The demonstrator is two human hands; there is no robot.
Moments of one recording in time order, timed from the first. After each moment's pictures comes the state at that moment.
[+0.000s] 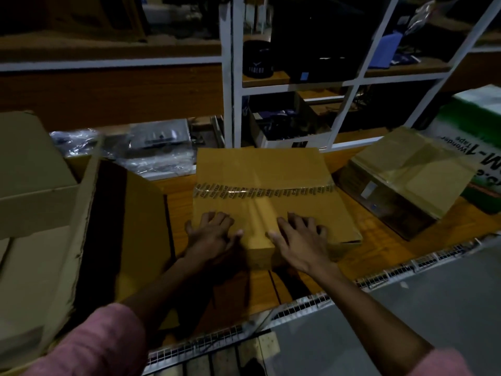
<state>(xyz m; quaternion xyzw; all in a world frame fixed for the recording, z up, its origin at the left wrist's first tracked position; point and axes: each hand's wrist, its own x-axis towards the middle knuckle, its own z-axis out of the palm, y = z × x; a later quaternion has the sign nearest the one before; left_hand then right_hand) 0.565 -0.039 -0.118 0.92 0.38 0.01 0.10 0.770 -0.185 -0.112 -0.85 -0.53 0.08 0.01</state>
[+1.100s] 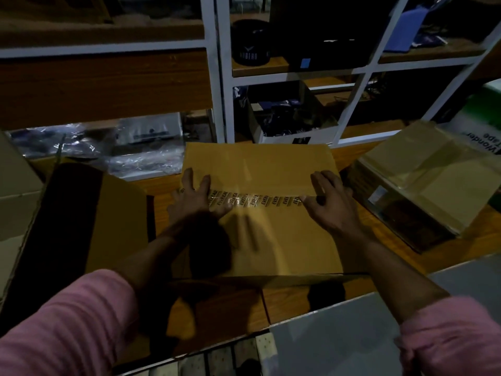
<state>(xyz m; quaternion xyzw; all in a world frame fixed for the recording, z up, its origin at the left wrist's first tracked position) 0.627 0.038 -0.099 0.83 0.52 0.05 0.18 0.926 -0.136 -0.111 -0.85 -0.47 0.07 0.21</state>
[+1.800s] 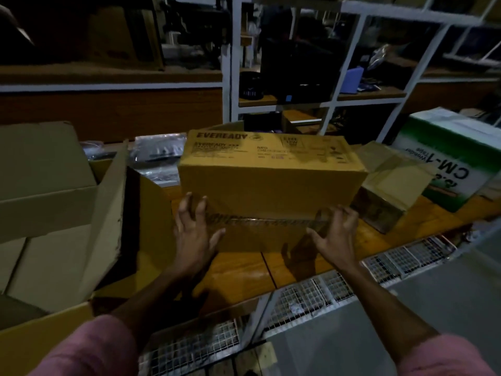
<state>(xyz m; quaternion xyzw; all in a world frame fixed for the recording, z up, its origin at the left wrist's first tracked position) 0.492 -0.099 -0.077 0.86 0.41 0.27 0.15 0.786 -0.281 -0.093 -0.85 -0.40 -0.10 0.32</state>
